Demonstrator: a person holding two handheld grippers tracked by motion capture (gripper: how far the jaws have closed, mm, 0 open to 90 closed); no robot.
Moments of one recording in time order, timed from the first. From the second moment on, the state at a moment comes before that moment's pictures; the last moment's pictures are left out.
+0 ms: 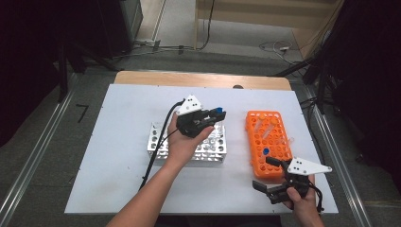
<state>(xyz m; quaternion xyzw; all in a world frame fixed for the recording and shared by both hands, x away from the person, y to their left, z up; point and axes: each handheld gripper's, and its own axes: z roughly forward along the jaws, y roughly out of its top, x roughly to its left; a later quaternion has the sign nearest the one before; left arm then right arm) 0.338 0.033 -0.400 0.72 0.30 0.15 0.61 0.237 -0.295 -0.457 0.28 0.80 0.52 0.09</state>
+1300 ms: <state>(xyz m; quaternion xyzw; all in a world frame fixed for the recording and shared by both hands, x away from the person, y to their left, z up) 0.357 0.018 -0.423 0.76 0.34 0.15 0.53 0.244 -0.304 -0.460 0.31 0.79 0.52 0.10</state>
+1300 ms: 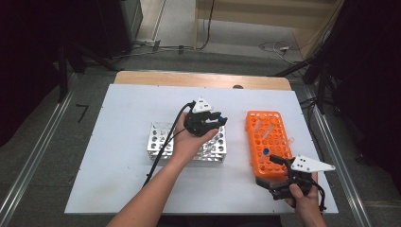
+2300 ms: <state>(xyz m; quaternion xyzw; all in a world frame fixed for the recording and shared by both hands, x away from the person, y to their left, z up) 0.250 0.094 -0.420 0.72 0.34 0.12 0.60 0.272 -0.304 -0.474 0.39 0.78 0.47 0.14</state>
